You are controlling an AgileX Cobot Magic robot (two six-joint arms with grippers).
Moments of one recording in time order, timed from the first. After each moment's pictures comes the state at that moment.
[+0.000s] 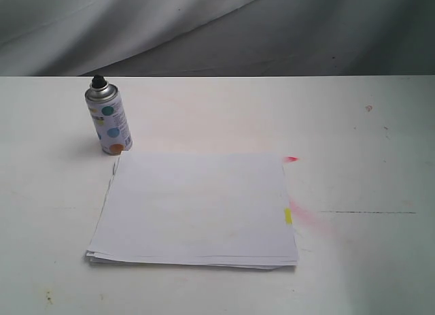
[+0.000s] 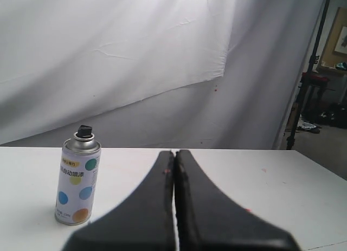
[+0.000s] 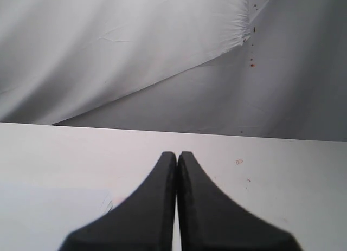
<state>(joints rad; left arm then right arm) -0.06 0.16 -0.10 1.50 -0.36 -1.75 0.13 0.00 0.00 0.08 0.09 -0.08</state>
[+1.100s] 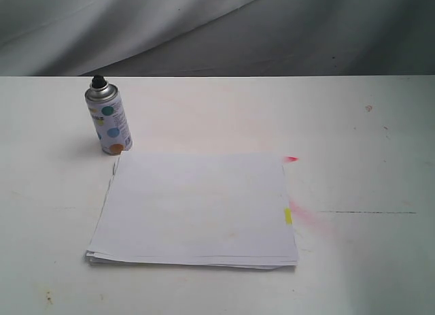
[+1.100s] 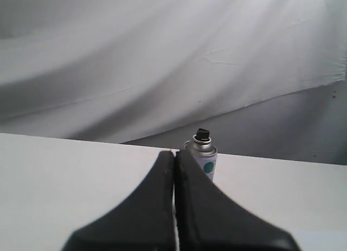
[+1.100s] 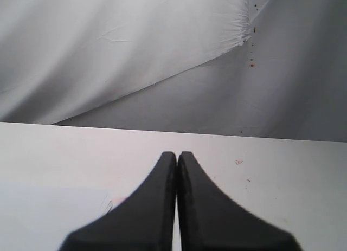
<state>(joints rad) -0.06 0.16 -0.07 0.84 -0.02 -0.96 0.13 0.00 0.00 0.08 0.09 -0.08</state>
